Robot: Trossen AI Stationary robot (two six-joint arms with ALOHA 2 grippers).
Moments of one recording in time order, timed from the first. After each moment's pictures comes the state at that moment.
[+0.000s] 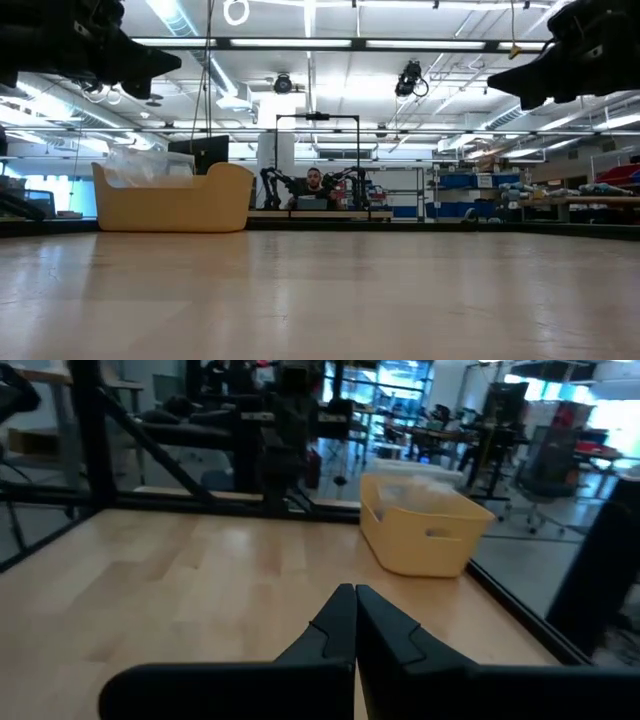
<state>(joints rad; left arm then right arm) 0.21 0.22 0.21 0.03 0.10 0.07 -0.09 0.23 0.13 0.08 0.04 -0.12</state>
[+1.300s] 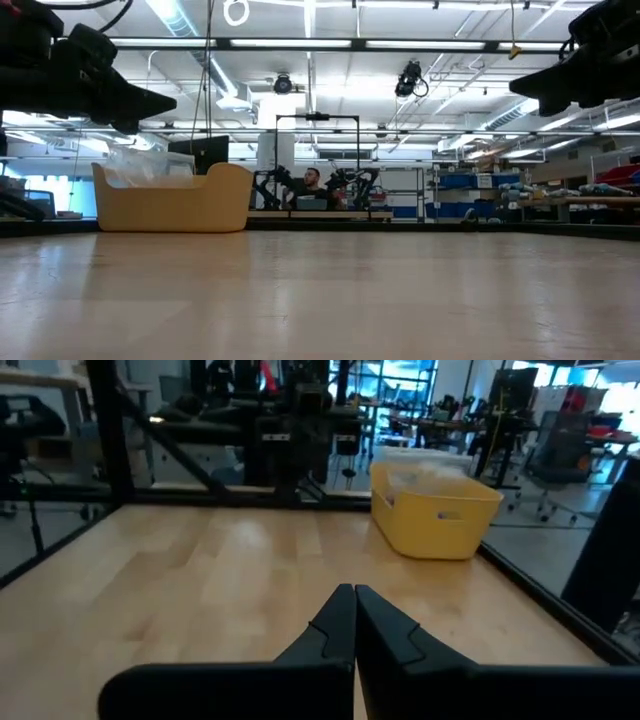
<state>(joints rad) 0.21 0.00 0.01 0.01 -0.01 0.02 0.07 0.00 0.12 -0.15 0.19 -0.07</state>
